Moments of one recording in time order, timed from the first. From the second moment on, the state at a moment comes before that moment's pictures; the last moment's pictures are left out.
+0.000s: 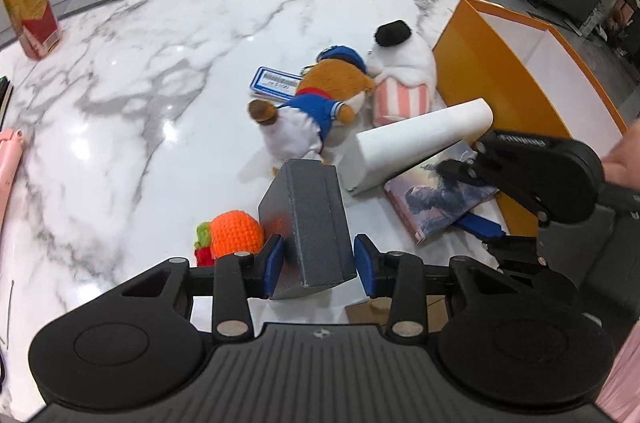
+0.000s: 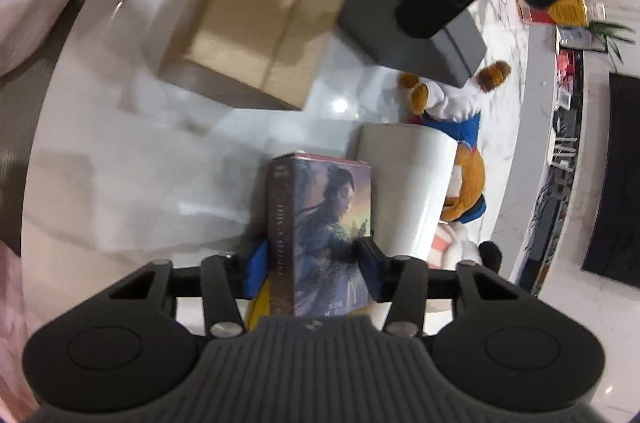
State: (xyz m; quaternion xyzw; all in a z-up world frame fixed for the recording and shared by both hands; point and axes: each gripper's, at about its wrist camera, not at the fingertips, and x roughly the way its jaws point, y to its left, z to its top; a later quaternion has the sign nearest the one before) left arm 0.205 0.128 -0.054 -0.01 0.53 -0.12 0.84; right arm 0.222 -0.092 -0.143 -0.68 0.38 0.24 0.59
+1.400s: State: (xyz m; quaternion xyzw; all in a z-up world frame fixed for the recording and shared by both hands) left arm 0.182 0.106 -0.009 -0.01 0.45 -0.09 0.89; right arm 0.270 -0.169 -0.017 0.02 0.47 0.12 0.87
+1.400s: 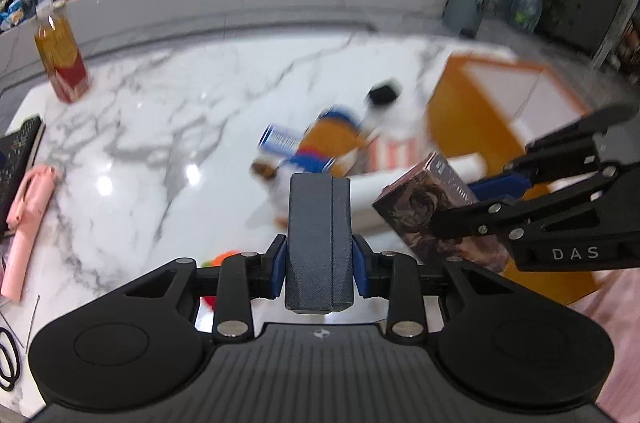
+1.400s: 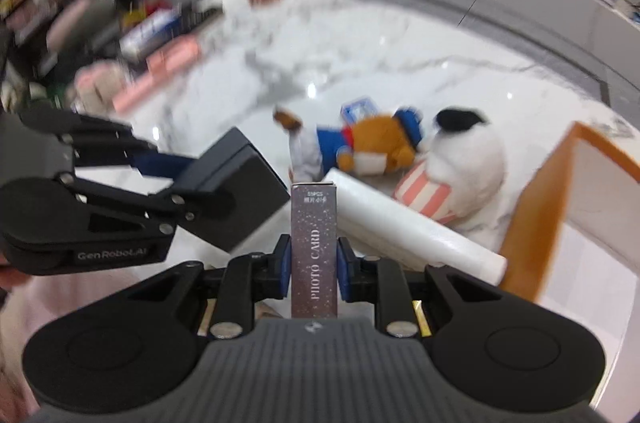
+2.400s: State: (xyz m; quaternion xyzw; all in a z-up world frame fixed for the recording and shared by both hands) left arm 0.256 -0.141 -0.062 -0.12 0.53 -0.24 0.81; right arm 0.101 -0.393 0.008 0.18 0.42 -0.10 0.88
